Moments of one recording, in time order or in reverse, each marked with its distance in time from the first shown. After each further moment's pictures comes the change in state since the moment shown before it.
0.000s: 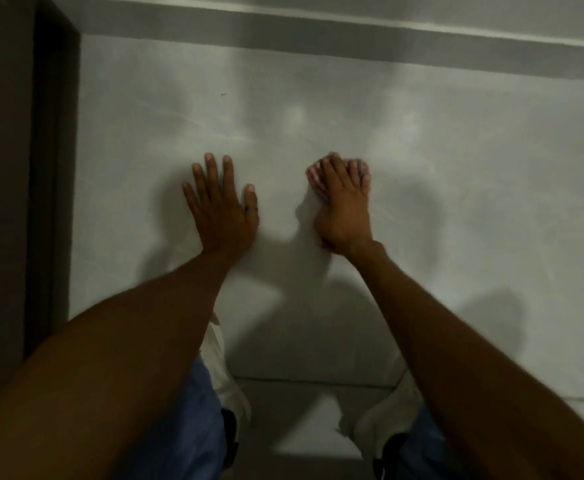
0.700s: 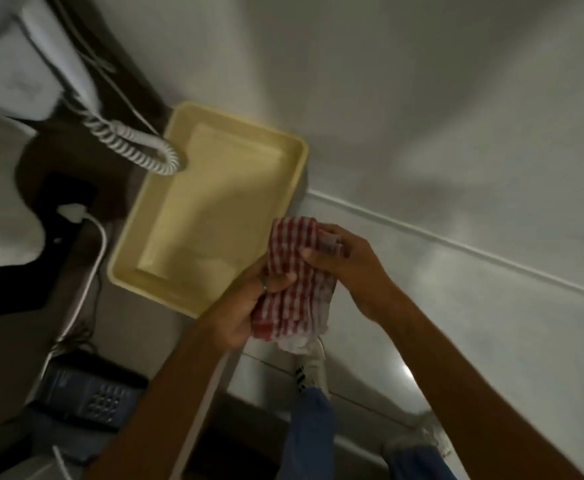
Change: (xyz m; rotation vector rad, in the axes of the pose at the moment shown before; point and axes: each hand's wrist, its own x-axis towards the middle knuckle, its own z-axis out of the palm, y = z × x) left_hand 0.016 -0.131 -0.587 -1.748 -0.743 -0.620; right_hand -0.084 -0.499 -0.292 0.923 -0.485 0.132
